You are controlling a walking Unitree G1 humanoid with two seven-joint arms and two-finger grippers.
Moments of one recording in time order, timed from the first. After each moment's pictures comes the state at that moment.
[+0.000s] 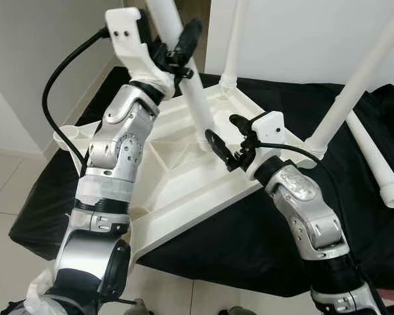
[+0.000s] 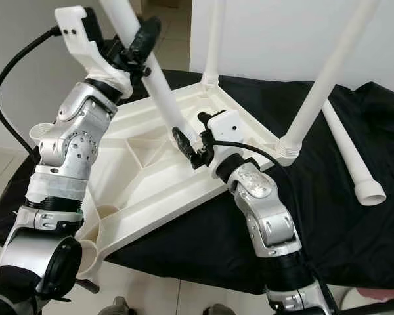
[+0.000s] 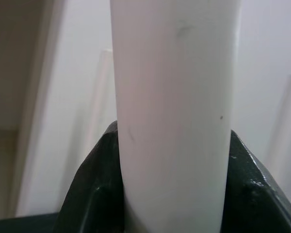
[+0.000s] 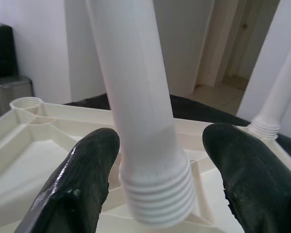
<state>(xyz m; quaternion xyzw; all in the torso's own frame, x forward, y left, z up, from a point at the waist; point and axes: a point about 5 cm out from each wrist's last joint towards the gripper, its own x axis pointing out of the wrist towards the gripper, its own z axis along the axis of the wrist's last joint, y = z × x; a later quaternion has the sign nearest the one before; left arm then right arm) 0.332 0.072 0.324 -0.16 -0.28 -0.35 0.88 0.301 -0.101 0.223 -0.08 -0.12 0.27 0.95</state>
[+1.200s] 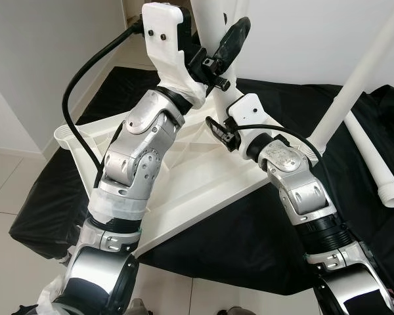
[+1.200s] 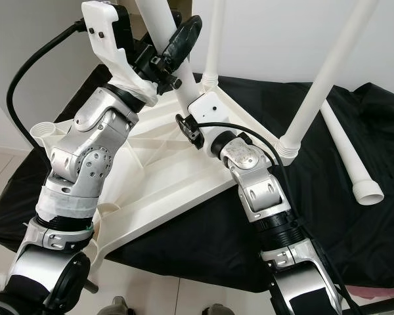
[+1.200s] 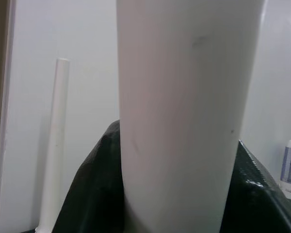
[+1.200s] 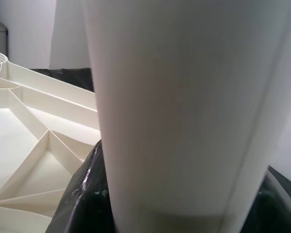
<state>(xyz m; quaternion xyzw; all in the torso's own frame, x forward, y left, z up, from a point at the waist) 0.302 0.040 0.326 -0.13 -0.29 -0.41 0.85 0.335 -0.089 0.226 -0.20 -0.12 0.27 0.94</state>
